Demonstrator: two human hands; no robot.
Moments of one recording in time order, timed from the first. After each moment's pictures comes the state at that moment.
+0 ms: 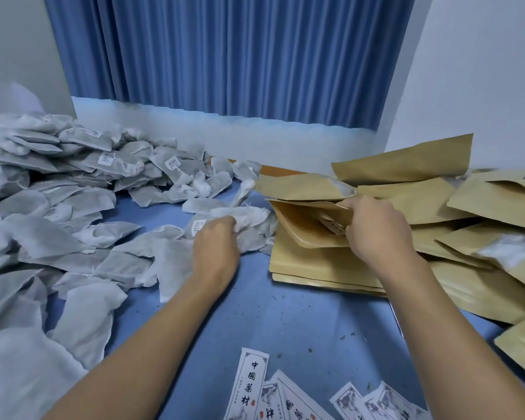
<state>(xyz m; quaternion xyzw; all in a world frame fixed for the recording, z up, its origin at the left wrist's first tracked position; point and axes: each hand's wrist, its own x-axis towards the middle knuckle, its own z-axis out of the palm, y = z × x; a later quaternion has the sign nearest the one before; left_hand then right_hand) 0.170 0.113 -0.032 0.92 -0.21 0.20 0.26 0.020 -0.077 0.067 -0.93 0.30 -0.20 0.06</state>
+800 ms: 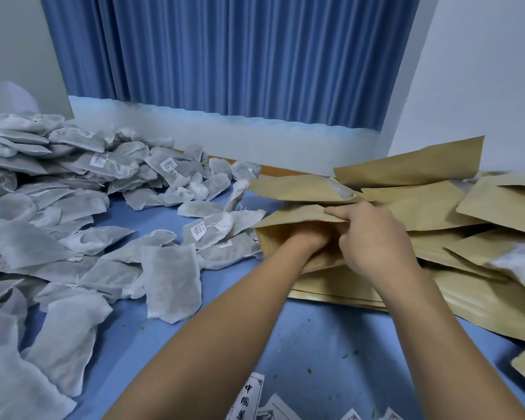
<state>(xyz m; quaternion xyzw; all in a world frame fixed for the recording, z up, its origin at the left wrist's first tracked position) 0.134 -0.031 0.023 0.84 -0.31 -0.12 0.42 0.023 -0.068 0.067 -0.94 0.27 -0.20 0.10</state>
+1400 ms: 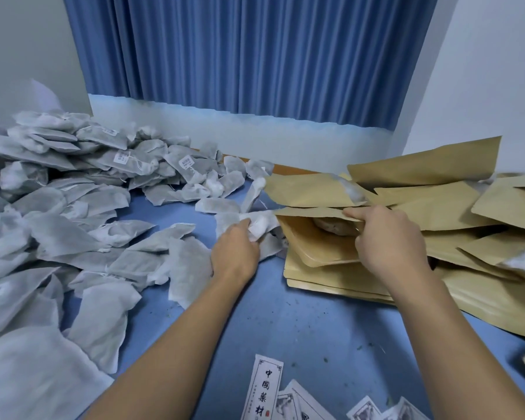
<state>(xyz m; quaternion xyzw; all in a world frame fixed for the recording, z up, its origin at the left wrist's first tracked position) 0.180 0.099 -0.047 0.90 -0.16 0.12 0.39 0.023 -0.062 0.062 -0.93 0.31 -0.20 0.07</state>
